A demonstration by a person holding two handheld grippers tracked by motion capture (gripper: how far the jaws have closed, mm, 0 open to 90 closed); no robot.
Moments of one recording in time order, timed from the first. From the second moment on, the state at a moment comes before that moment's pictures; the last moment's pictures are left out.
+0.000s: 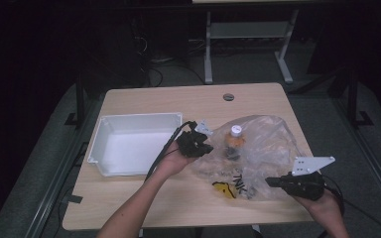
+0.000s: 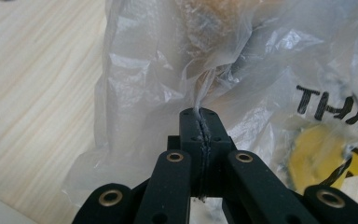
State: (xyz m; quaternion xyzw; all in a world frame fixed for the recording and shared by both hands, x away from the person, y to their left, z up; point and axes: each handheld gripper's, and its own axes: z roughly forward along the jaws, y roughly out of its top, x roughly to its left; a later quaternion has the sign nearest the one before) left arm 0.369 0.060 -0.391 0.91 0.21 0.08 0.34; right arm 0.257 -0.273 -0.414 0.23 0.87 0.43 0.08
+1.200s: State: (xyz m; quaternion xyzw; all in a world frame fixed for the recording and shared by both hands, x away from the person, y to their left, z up) left arm 0.365 0.067 -0.403 0.92 0.22 0.08 0.32; right arm 0.270 -0.315 -0.401 0.34 0.83 0.43 0.12
